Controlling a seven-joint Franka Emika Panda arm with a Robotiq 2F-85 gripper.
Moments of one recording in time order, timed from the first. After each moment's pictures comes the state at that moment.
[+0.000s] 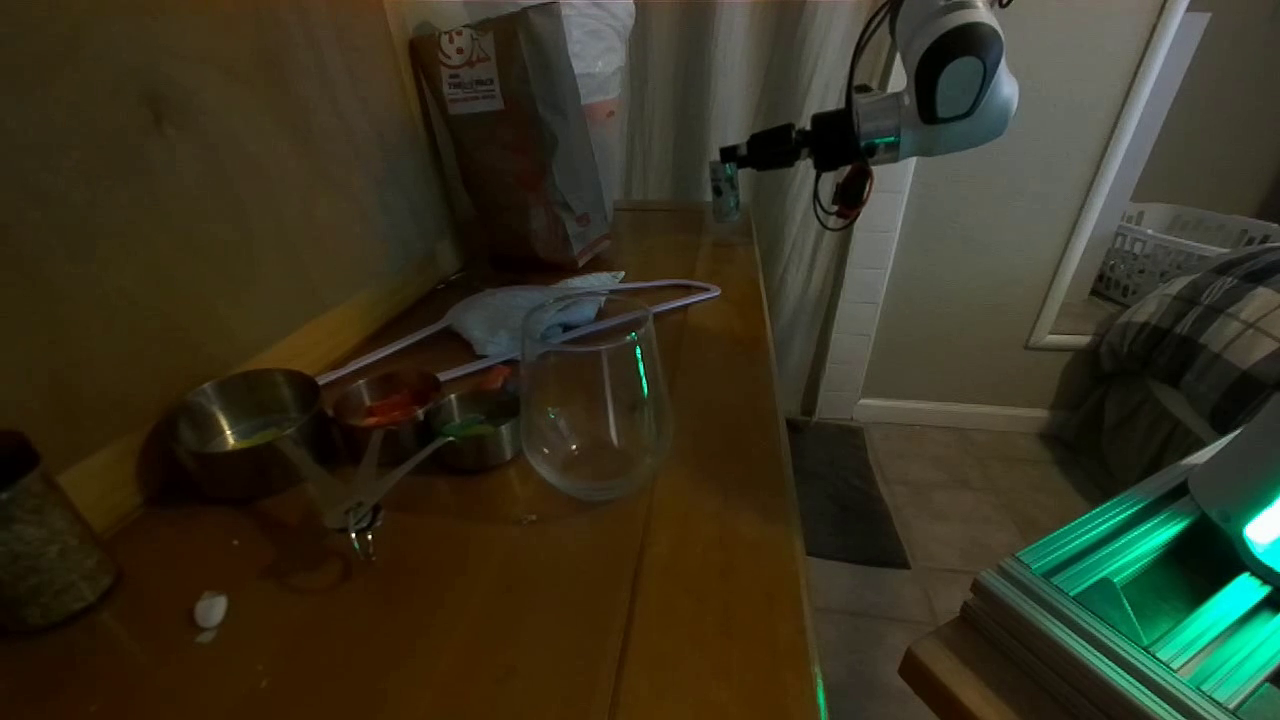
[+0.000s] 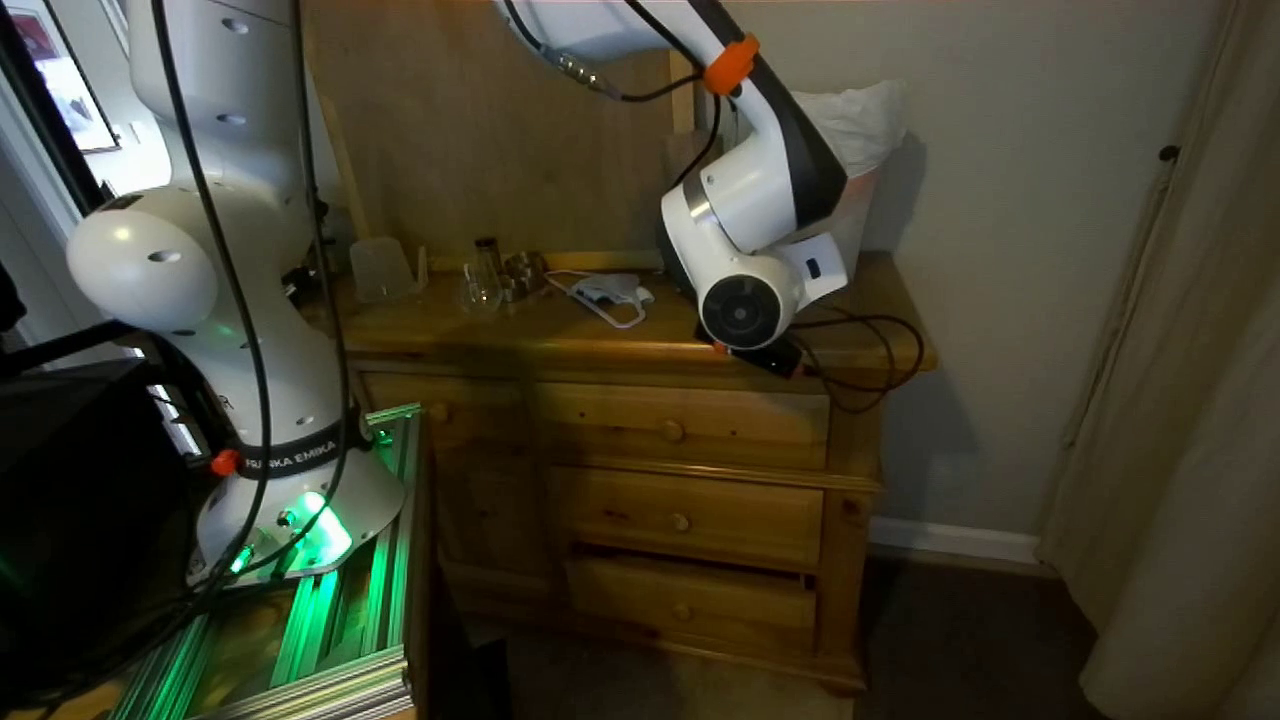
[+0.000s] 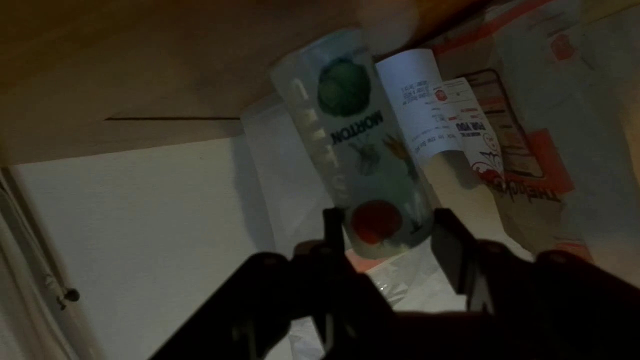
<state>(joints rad) -0.13 0.41 -0.09 -2.21 1.88 1.93 -2.24</state>
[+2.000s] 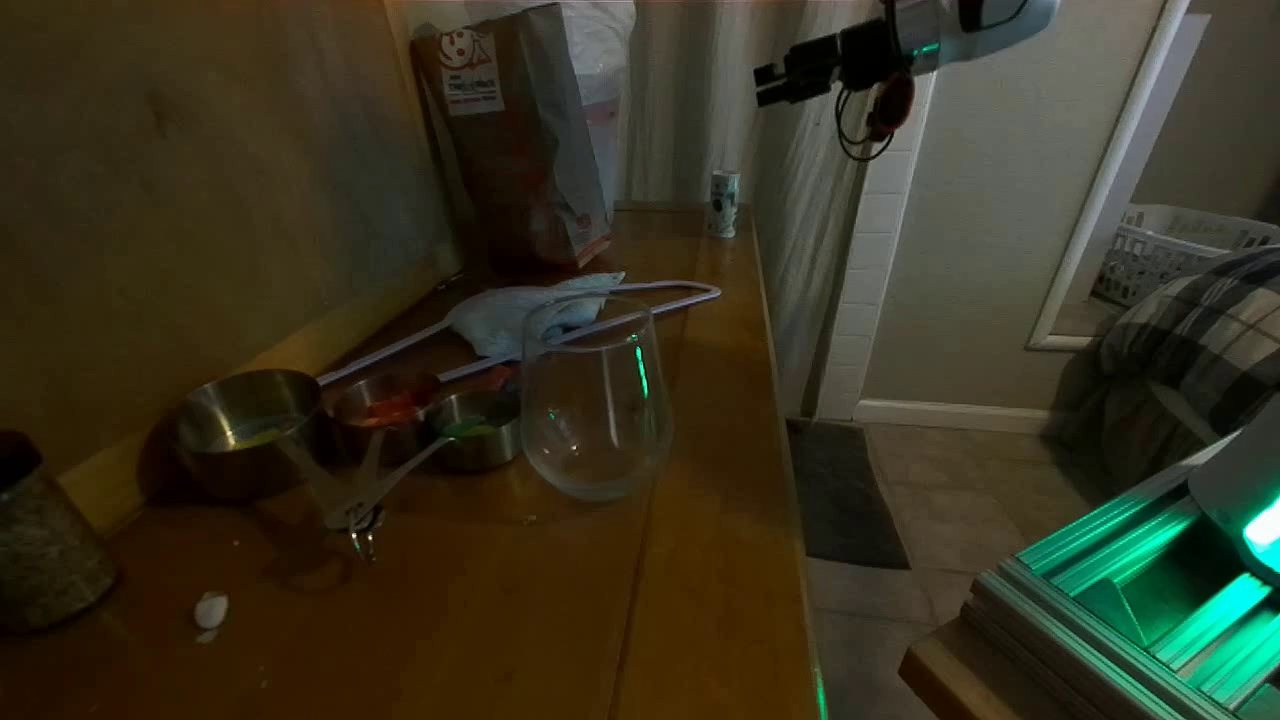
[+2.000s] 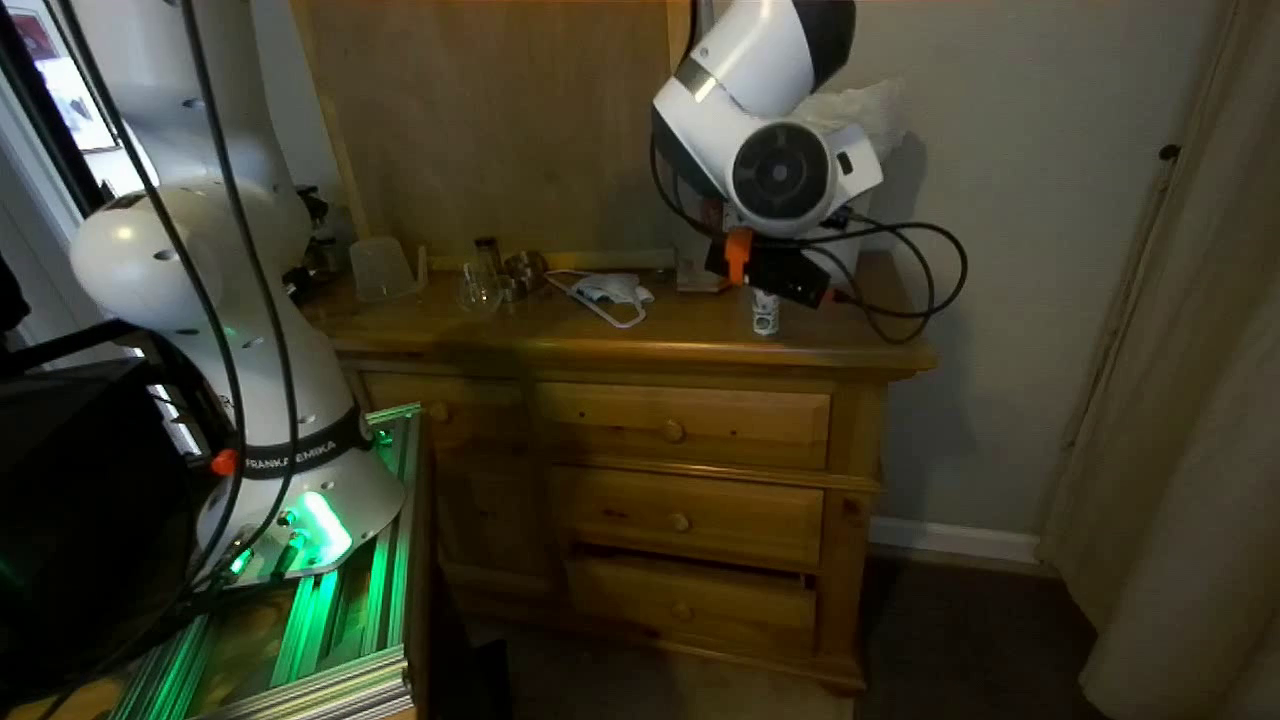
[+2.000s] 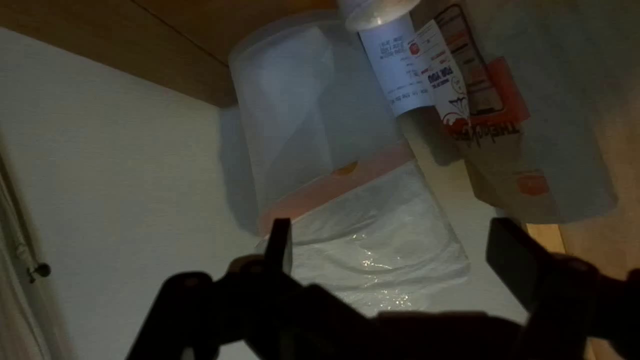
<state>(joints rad) -0.10 0.20 -0.18 -2.20 1.61 1.99 -2.00</state>
